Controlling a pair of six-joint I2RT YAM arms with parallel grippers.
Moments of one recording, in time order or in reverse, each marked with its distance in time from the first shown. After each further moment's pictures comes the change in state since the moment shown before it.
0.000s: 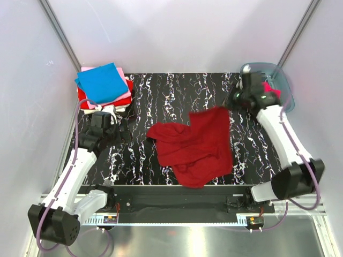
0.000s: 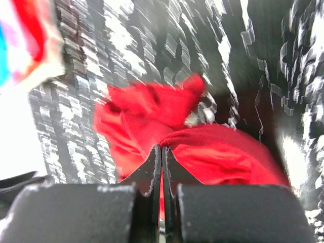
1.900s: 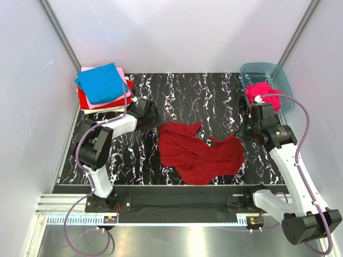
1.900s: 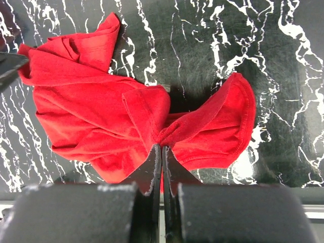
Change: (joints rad) left arm -0.218 0.843 0.238 0.539 -0.029 -0.379; right arm 0.000 -0.436 -0.284 -0.223 0.194 -0.109
